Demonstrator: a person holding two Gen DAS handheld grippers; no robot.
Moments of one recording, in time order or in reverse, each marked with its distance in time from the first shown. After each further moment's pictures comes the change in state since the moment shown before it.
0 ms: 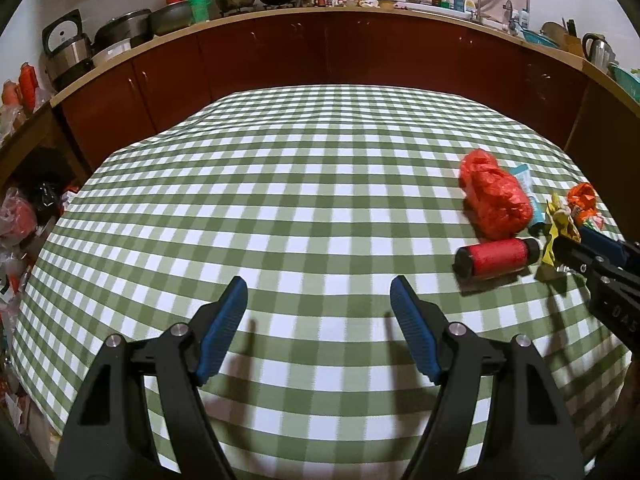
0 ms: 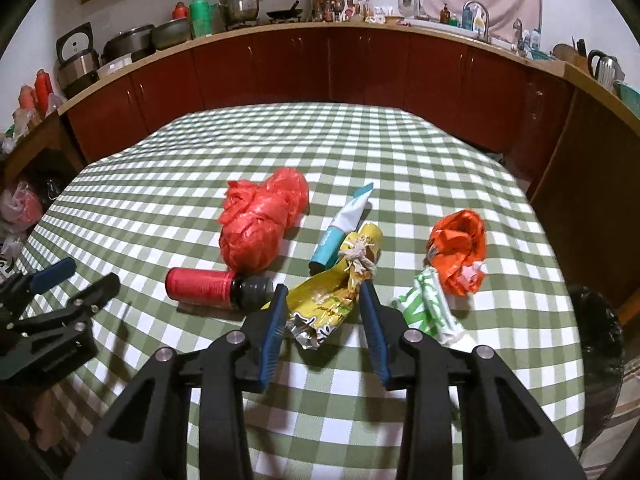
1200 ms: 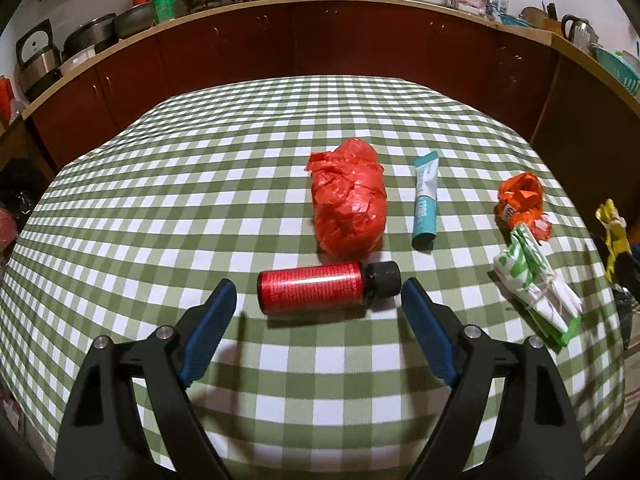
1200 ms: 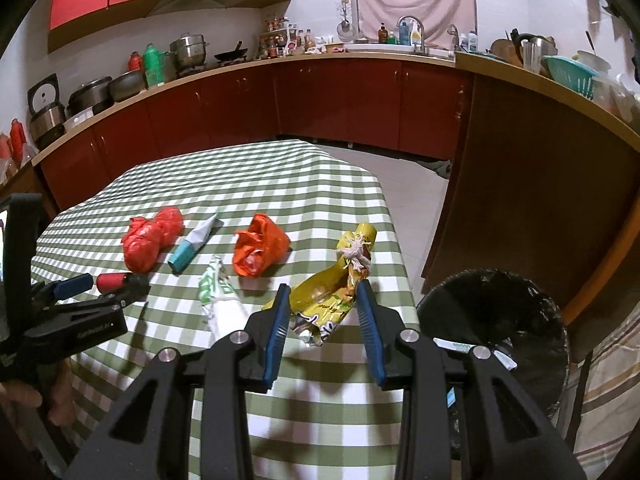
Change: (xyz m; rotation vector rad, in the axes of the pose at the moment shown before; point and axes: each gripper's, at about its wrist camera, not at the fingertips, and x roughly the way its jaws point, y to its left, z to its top) left arm 0.020 -0.123 0.019 0.021 0.046 -0.034; right arm -0.054 -0.127 -0.029 0.124 -0.118 -0.089
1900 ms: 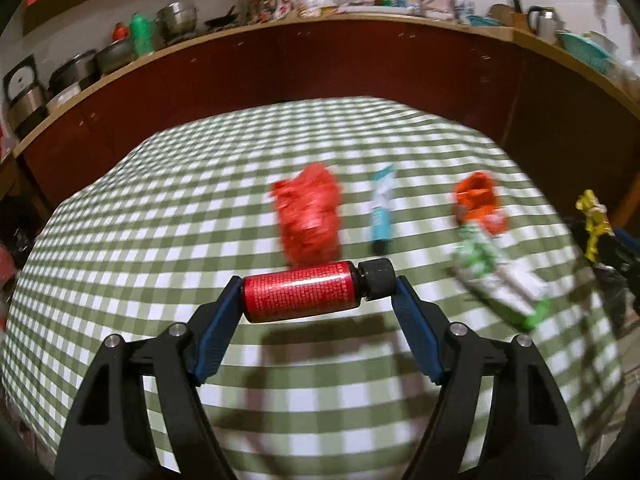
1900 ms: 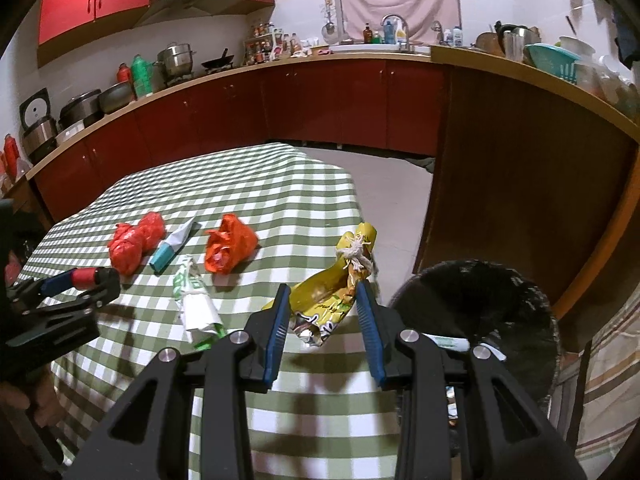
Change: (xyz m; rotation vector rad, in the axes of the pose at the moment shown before) left arm -0.021 -0.035 0.000 0.113 -0.101 -0.064; right arm -0.010 -0.029 -0.008 0.044 -0.018 -0.023
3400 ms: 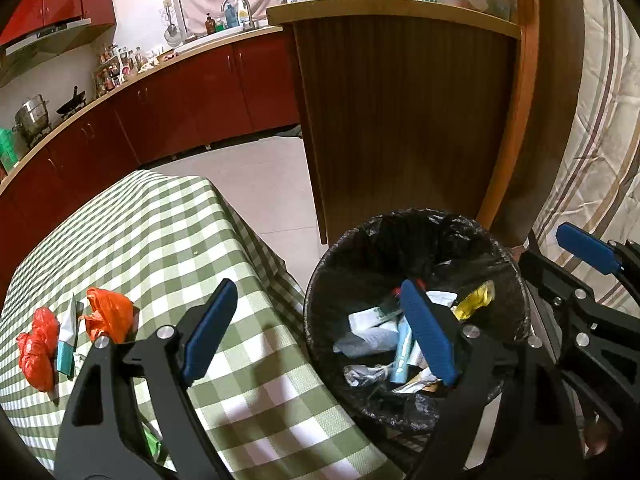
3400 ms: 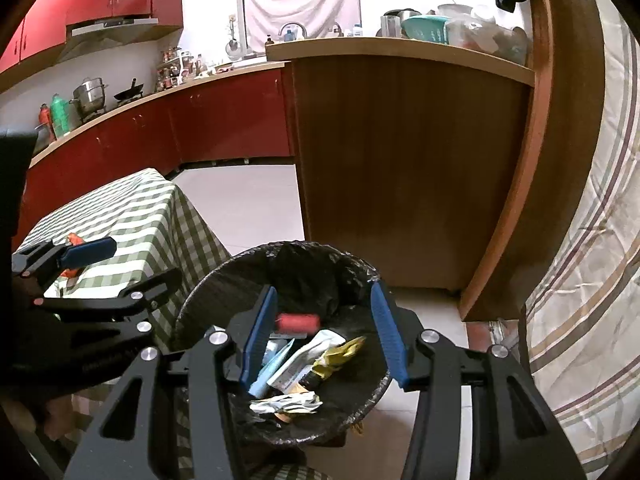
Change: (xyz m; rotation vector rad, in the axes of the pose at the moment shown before) left arm 0.014 -0.250 0.015 0.368 -0.065 -0.302; right arm -0.028 -0.154 -0.033 0.160 -0.045 -0.243
